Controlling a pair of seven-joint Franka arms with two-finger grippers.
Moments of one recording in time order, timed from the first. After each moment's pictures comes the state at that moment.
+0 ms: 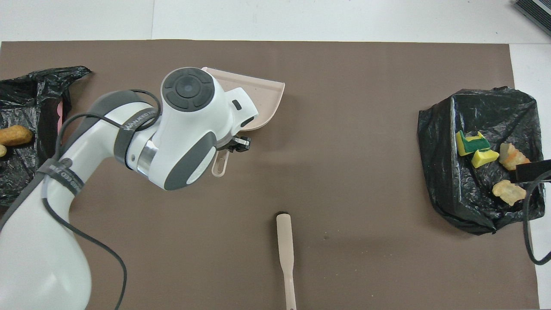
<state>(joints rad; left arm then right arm) -0.11 0.41 -0.53 -1.59 0.19 1.92 -0.42 0.04 -0.16 -0.10 -1.64 -0.03 1.46 -0.03</state>
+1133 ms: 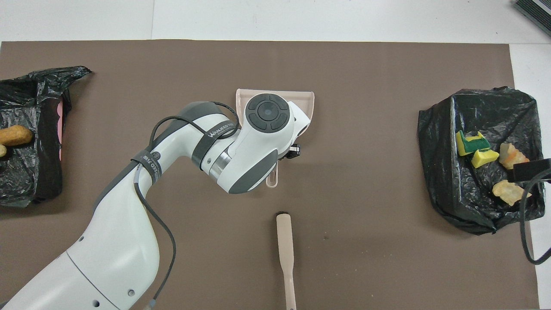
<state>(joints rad) -0.28 0.60 -0.52 -1.46 0.26 1.98 -0.70 0.05 -0.15 -0.10 -1.62 -0.03 1.45 -0.02</state>
